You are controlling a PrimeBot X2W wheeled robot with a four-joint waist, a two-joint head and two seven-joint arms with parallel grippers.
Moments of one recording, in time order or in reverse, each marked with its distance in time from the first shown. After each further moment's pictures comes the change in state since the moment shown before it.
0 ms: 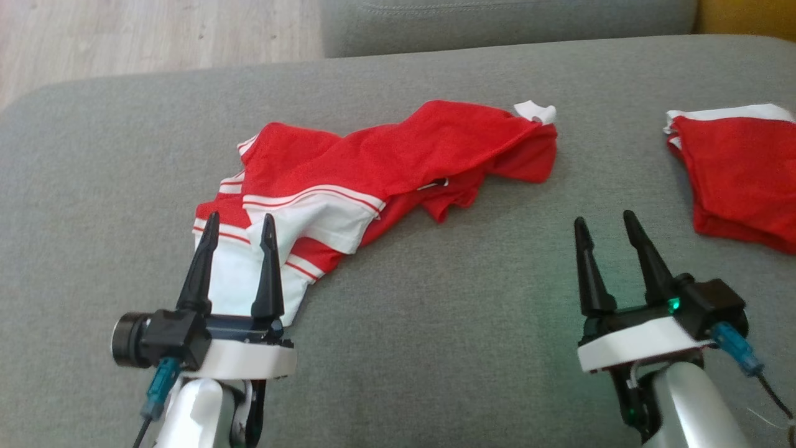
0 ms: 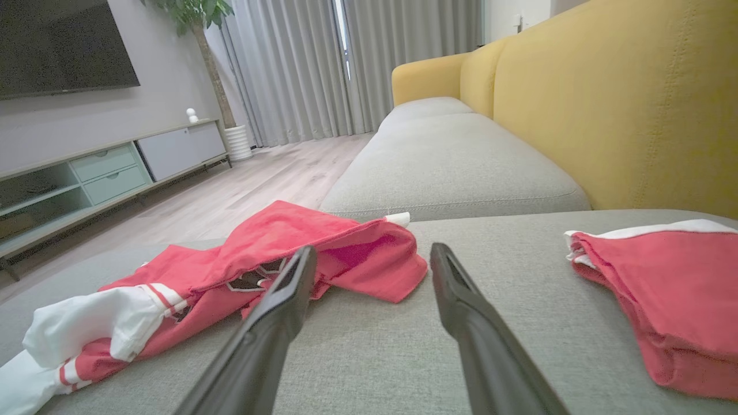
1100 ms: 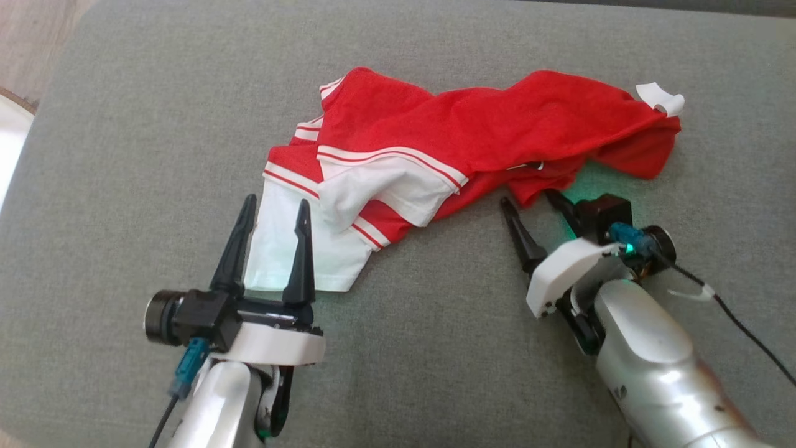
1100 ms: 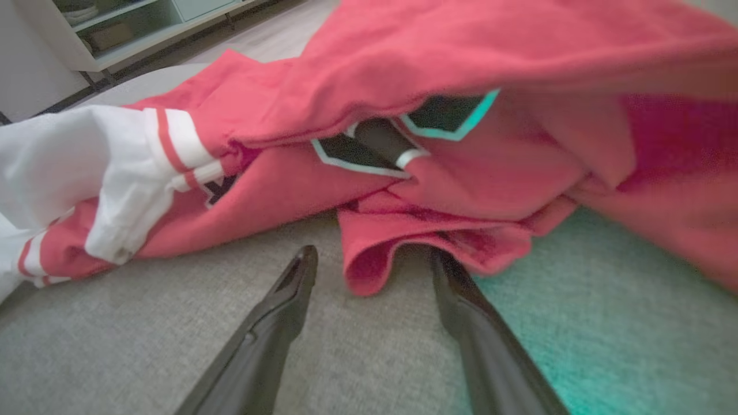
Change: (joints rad) left arm -0.065 -0.012 -0.087 0.034 -0.036 0.003 0.000; right arm -0.436 -0.011 0.242 0.623 0.011 0.000 0.059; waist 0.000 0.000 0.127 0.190
